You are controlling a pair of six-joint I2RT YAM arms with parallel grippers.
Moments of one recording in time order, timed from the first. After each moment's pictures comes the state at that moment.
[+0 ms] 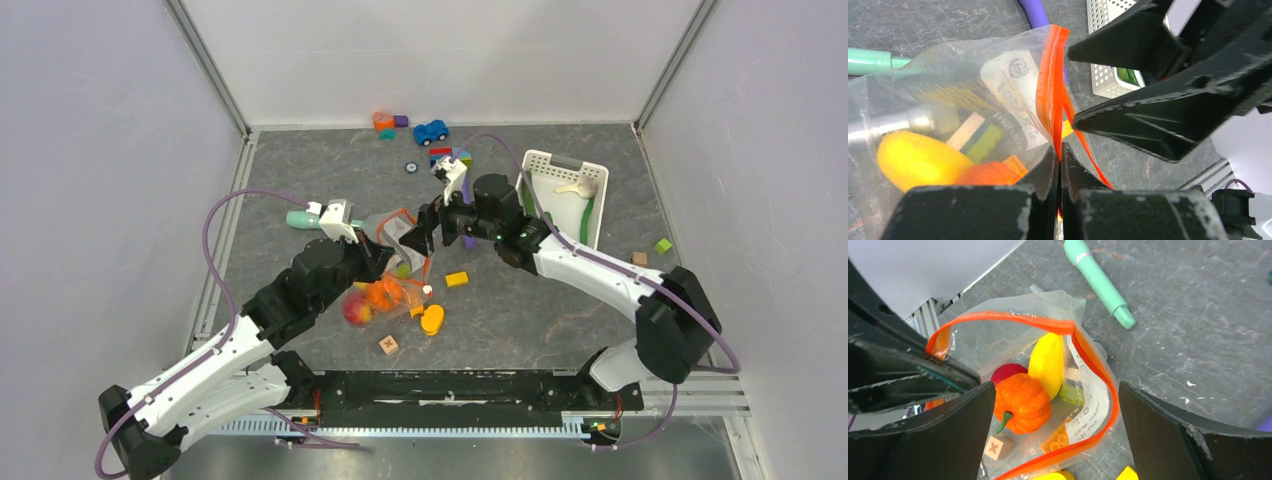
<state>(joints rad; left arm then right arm) -0.80 0.76 0.69 -0.25 -0.26 -0.63 0.74 1.51 1.05 0.13 -0.40 0.27</state>
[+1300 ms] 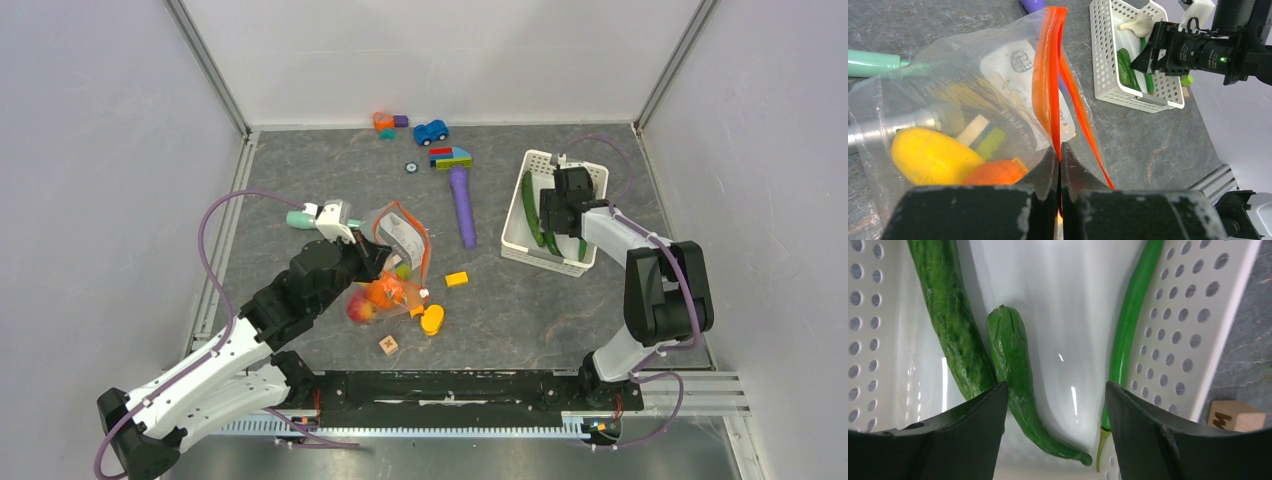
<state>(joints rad) -0.80 0.74 0.69 -0.25 -0.28 -0.64 0.15 1.61 0.97 -0.28 0.30 0.13</state>
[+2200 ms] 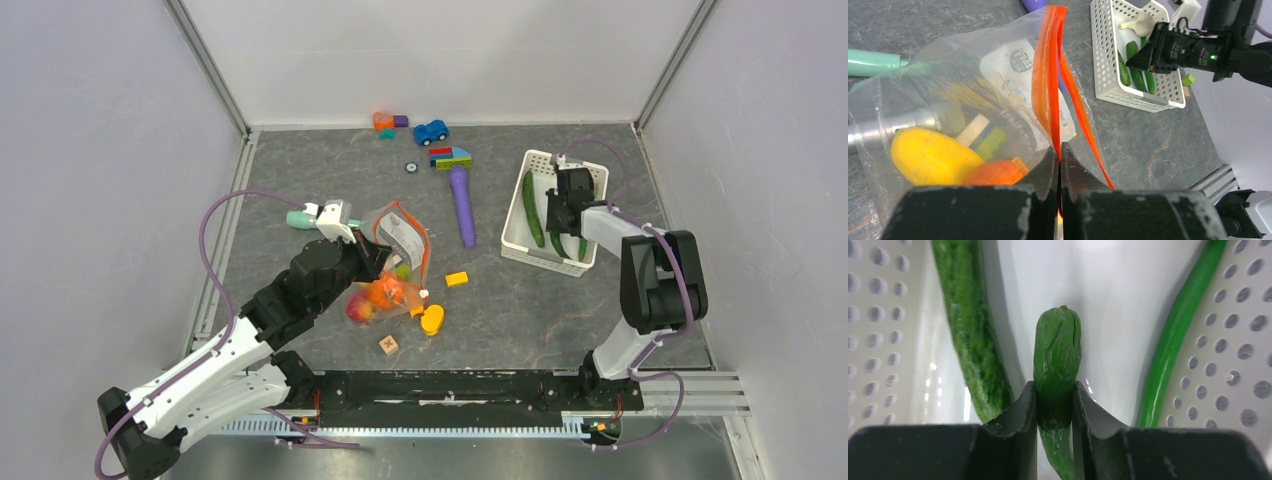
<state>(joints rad) -0.80 0.74 0.69 -0.25 -0.28 -0.64 0.11 1.72 0.98 -0.19 0.16 0.13</state>
